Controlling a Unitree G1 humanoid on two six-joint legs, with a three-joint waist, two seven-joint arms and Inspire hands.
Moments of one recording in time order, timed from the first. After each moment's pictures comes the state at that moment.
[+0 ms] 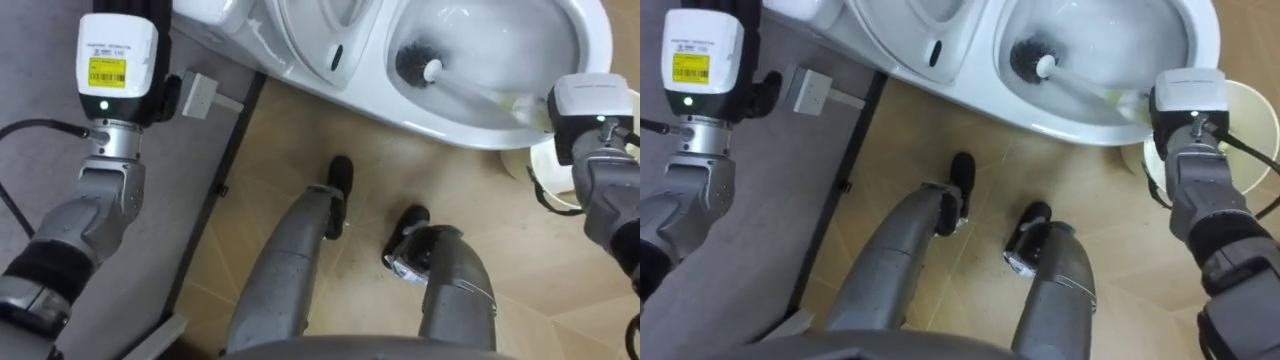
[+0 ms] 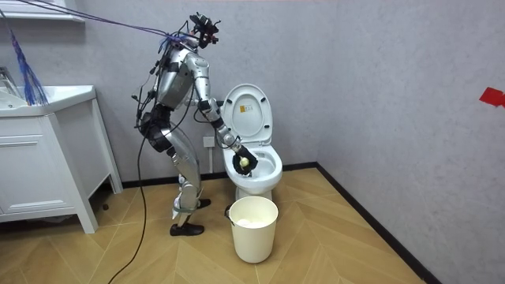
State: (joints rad) left arm -0.22 0.63 -0.45 0.50 0.79 -0.02 0.84; right arm -0.39 -0.69 0.60 0.89 -0.79 0.21 -0.27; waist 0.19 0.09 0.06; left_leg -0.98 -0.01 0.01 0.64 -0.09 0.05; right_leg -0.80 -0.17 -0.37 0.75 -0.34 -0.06
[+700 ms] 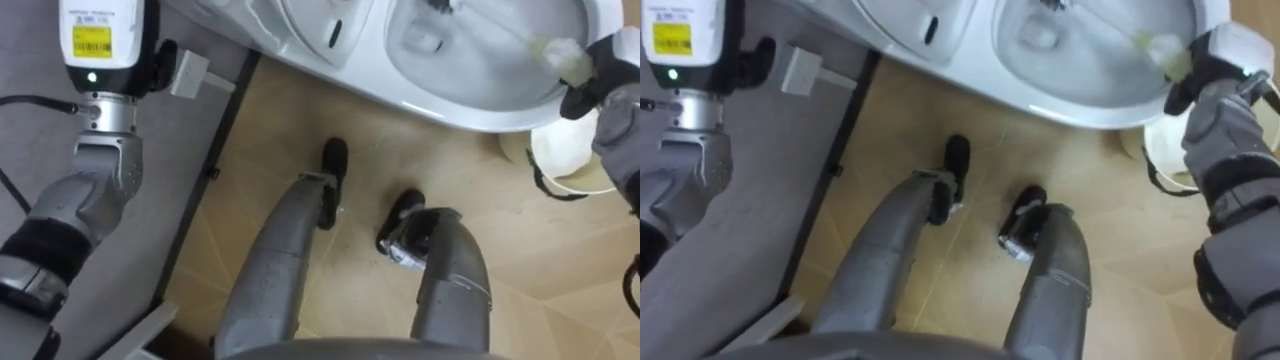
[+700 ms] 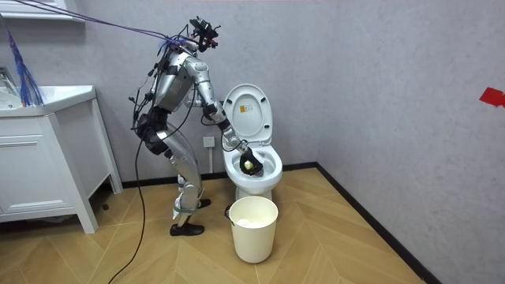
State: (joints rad) left arm -0.31 0.66 -0.44 0.48 0.73 -0.01 0.91; right arm -0.65 -0.66 0.56 1.08 -0.08 0.12 -0.30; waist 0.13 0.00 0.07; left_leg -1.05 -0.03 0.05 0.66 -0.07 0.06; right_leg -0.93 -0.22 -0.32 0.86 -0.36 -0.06
